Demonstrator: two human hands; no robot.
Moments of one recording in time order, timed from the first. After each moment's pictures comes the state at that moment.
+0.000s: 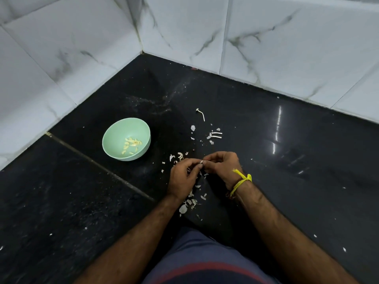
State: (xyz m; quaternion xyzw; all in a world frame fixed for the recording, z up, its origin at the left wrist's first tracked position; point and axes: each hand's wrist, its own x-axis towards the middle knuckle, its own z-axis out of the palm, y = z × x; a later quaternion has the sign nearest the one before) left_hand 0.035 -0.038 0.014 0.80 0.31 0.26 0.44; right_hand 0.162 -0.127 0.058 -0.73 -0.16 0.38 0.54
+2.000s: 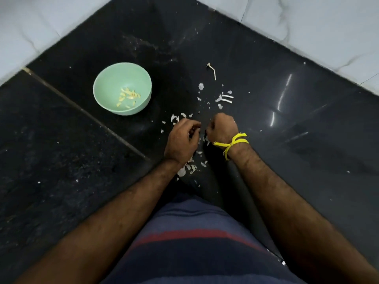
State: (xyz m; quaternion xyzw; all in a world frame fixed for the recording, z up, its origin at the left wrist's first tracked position) left_hand 0.036 -0.033 -0.003 0.83 0.33 0.29 0.34; right_hand 0.161 -0.086 0.056 -0.89 -0.37 0.23 0.12
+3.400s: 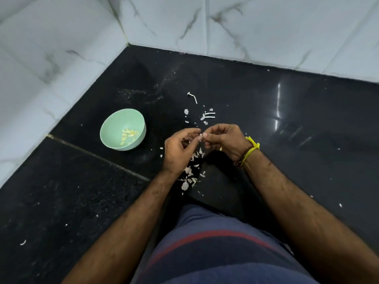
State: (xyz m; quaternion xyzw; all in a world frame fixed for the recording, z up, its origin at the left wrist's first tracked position) left_hand 0.037 -0.042 0.068 0.81 0.26 0.30 0.43; right_hand 0.175 -0.145 0.076 -0.58 -0.14 0.47 0.65
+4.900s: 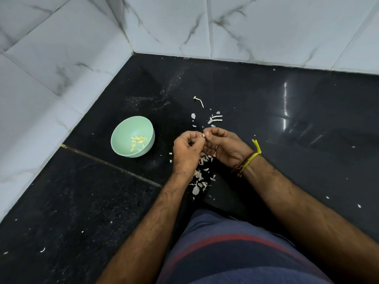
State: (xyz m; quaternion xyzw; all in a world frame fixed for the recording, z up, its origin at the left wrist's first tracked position) left_hand 0.042 -0.057 0.105 0.66 0.39 0.25 0.59; right_hand 0.151 -0.130 0.078 -0.41 -0.05 0.55 0.73
